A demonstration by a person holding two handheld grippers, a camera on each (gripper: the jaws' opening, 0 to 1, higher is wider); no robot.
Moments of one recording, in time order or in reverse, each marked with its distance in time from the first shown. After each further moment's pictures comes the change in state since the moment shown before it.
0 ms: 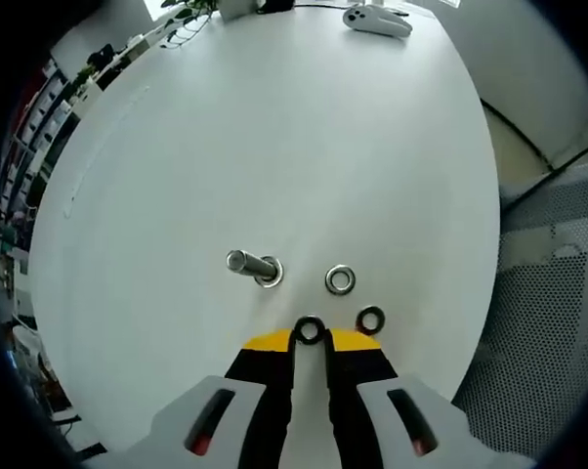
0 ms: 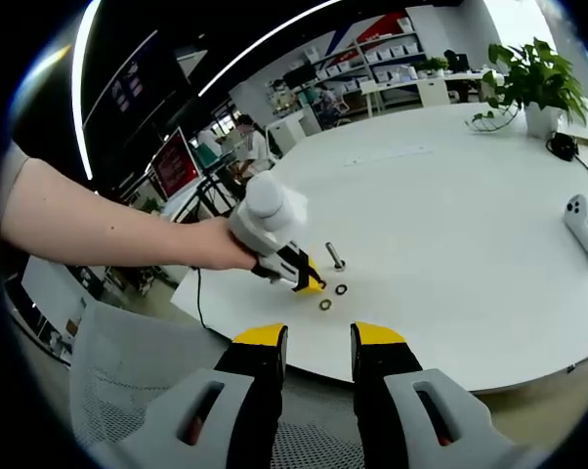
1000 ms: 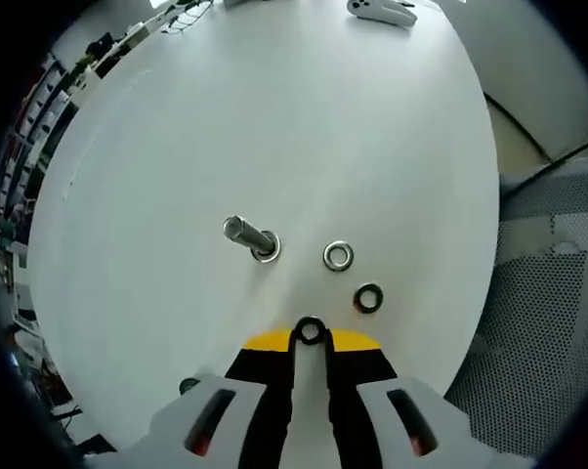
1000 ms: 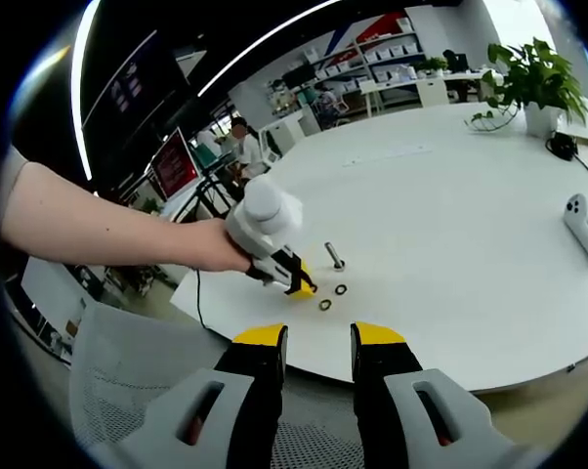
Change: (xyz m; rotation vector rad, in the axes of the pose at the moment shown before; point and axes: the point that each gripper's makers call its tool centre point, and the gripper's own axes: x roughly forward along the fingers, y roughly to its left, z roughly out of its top) left arm -0.001 -0.002 -0.013 -0.021 0.065 0.003; right arm 0.000 0.000 0.000 0.003 0.000 -0.002
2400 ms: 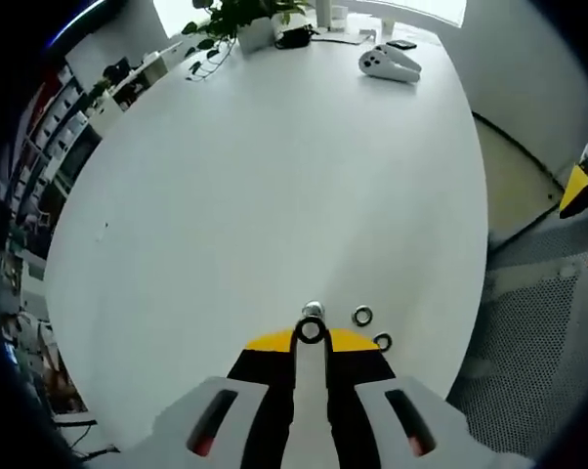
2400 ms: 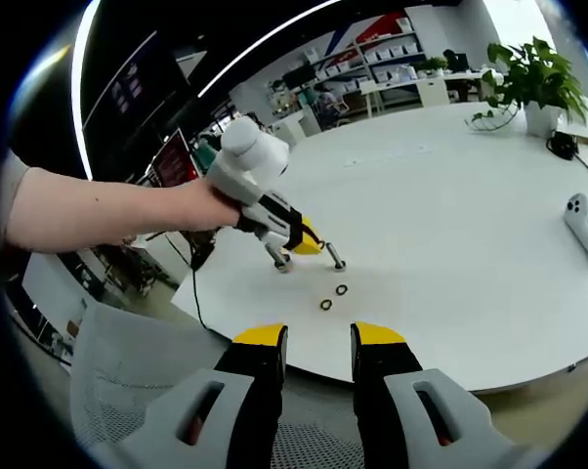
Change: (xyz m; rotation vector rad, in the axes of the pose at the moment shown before) left arm -0.059 0.027 0.057 0.024 -0.177 0.052; right arm 0.000 0.000 0.000 -0.002 0.000 0.005
